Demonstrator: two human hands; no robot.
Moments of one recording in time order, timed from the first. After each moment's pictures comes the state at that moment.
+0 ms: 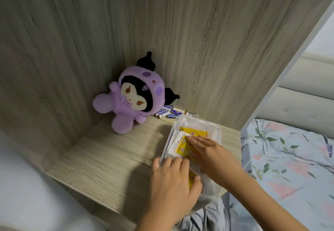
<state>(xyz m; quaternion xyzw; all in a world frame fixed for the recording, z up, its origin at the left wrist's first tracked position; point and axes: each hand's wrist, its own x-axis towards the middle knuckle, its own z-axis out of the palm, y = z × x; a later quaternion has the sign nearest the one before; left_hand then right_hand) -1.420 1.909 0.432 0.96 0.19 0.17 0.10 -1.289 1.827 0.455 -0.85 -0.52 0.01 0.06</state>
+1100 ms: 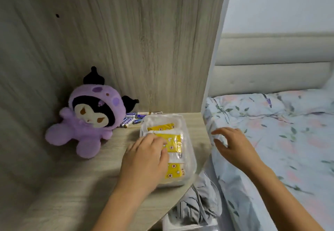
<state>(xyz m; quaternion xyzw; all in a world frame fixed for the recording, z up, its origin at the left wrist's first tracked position) -1.416 1.945 0.489 0.98 0.03 0.15 0.14 -1.302 1.721 0.450 -0.95 -0.19 -0.05 0.22</state>
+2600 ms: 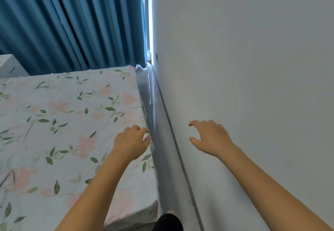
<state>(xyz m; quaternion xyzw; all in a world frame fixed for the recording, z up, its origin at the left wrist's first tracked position) -1.812 1.167 0.383 0.68 -0.72 -0.13 -0.03 -2.054 1.154 0.404 -0.79 0.60 0.01 0.08</state>
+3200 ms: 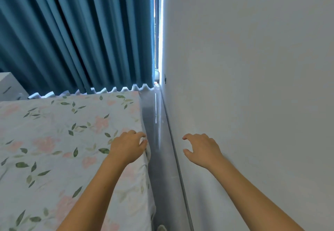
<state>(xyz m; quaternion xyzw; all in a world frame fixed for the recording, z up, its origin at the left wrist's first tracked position) -1.753 0.806 0.383 0.71 -0.69 -0.13 -0.01 -1.987 0.787 0.379 -0.81 0.58 0.01 0.11</state>
